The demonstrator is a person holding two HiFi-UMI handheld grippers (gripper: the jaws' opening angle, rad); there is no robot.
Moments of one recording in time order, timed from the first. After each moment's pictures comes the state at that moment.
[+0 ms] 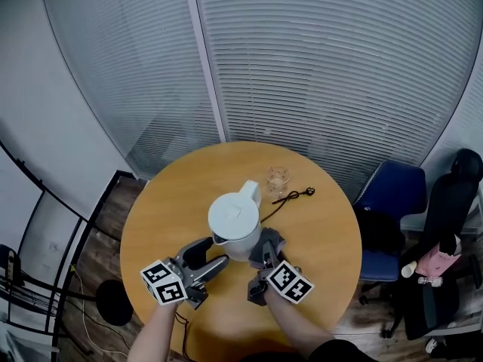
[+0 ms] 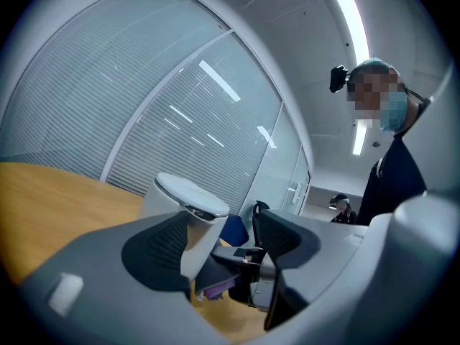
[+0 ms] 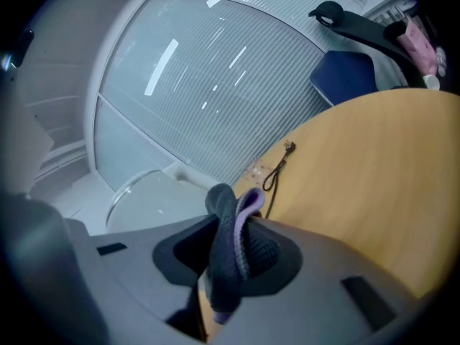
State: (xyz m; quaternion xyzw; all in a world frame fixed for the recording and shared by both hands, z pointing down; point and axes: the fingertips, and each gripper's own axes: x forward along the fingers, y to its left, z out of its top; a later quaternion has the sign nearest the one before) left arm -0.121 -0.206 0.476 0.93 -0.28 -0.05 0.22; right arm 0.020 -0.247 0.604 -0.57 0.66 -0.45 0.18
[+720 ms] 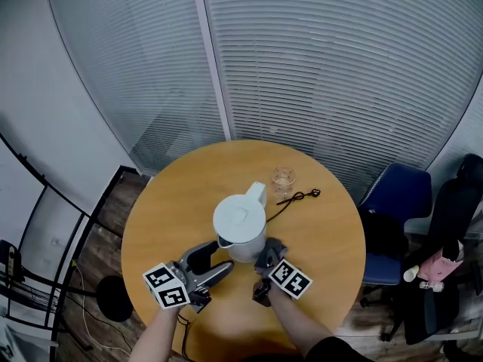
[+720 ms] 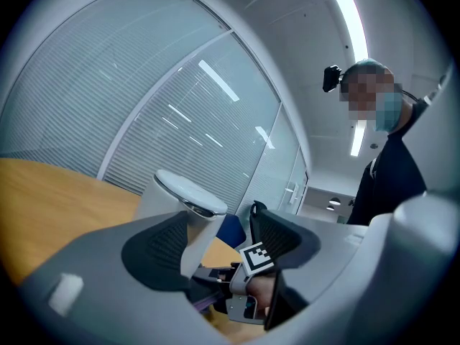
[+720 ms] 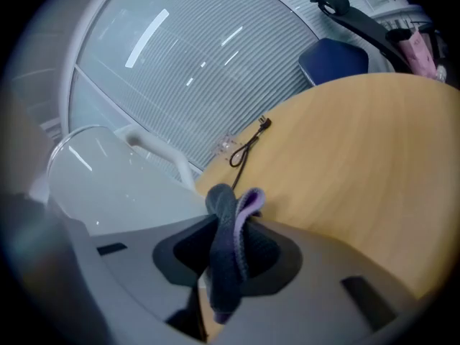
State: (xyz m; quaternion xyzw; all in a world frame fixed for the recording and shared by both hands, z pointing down) left arm -0.119 -0.202 0.478 0.93 -0.27 -0.05 0.22; right arm 0.021 -0.252 0.683 -0.60 0.63 -0.49 0.08
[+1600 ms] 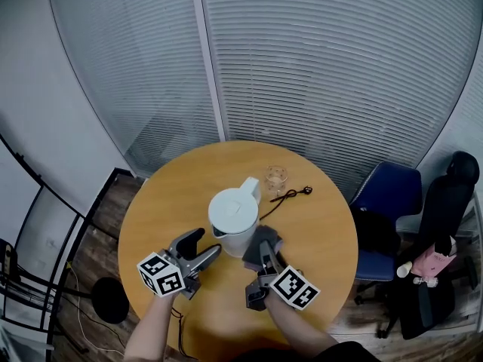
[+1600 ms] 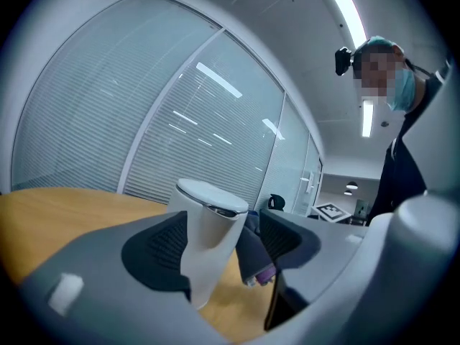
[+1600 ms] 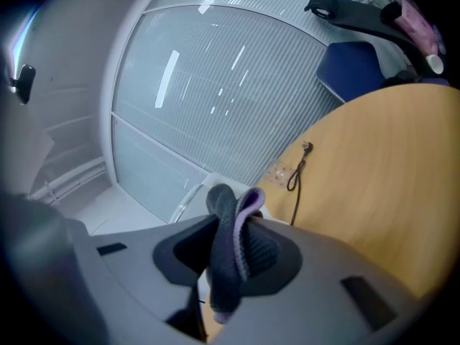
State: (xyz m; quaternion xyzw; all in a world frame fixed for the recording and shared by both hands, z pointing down) left arm -0.144 -0.221 0.486 0.93 -0.33 -0.01 0.18; right arm 0.010 -0.223 0.542 -0.52 0.69 -0.45 0.24
